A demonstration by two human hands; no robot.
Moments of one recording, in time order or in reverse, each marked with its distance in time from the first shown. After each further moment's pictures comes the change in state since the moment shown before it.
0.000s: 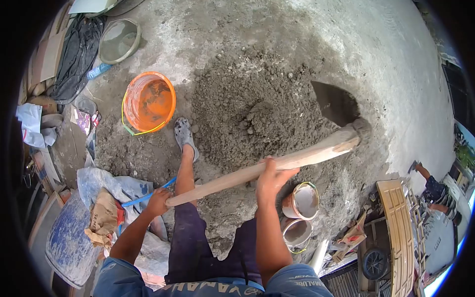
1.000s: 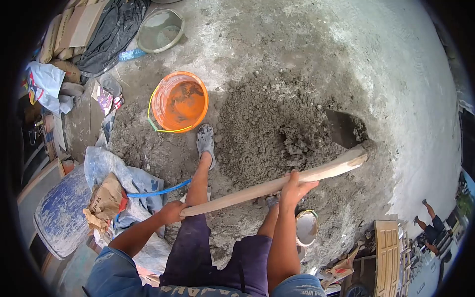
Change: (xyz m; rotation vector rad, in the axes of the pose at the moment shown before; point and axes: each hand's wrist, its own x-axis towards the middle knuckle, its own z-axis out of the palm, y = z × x) left_hand -0.006 0.035 -0.012 -0.179 -0.200 -0.154; right_hand 0.050 0.026 0.025 -0.113 -0.099 -0.063
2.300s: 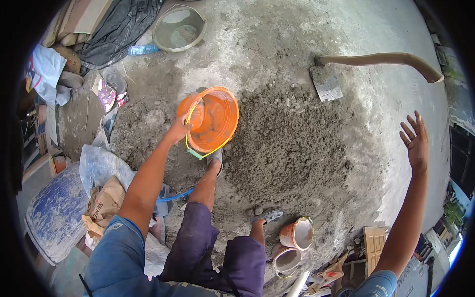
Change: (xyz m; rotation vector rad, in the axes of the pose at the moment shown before) left_hand 0.205 -0.134 -0.195 -0.784 0.692 -0.118; right_hand 0.186 -0.328 0.005 -0.416 -0.462 -0.239
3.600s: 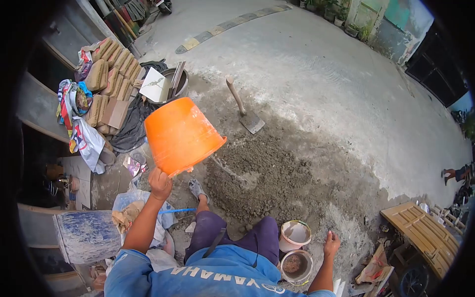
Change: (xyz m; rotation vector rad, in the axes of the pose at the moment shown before) left_hand -0.561 0.387 0.118 0.813 0.746 1.528; right_hand -0.624 0.441 -0.276 0.273 0.590 0.338
